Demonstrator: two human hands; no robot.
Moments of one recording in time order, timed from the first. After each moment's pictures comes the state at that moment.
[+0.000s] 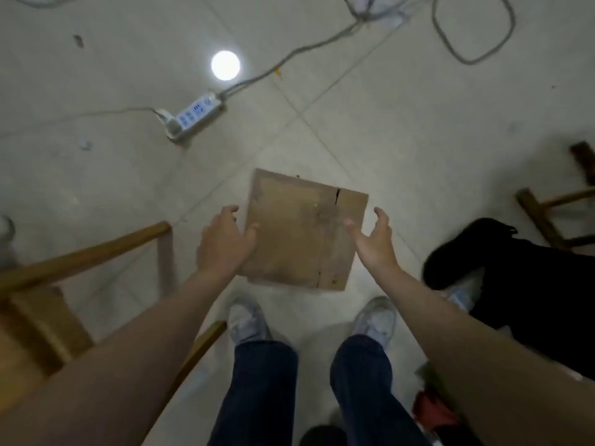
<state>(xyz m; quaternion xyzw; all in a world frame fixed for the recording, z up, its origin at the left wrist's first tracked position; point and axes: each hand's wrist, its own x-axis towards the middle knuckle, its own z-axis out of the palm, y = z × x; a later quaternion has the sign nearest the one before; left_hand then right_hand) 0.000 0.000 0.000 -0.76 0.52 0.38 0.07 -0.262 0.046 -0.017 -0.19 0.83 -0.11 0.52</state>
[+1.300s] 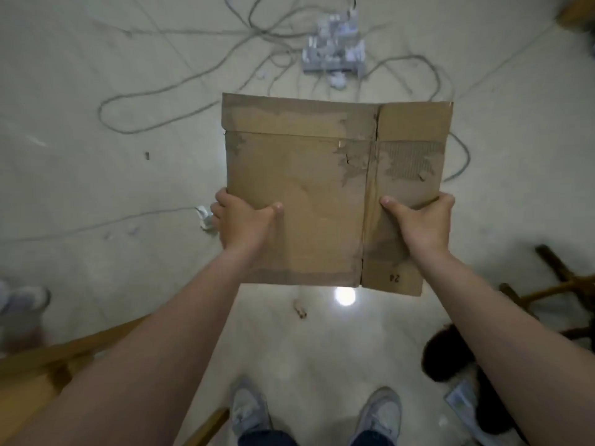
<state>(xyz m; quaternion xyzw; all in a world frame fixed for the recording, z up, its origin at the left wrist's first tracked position) -0.040 -0.167 0.157 -0.82 0.38 0.37 -0.21 -0.296 -0.133 0.164 -0.26 0.84 -0.34 0.32</state>
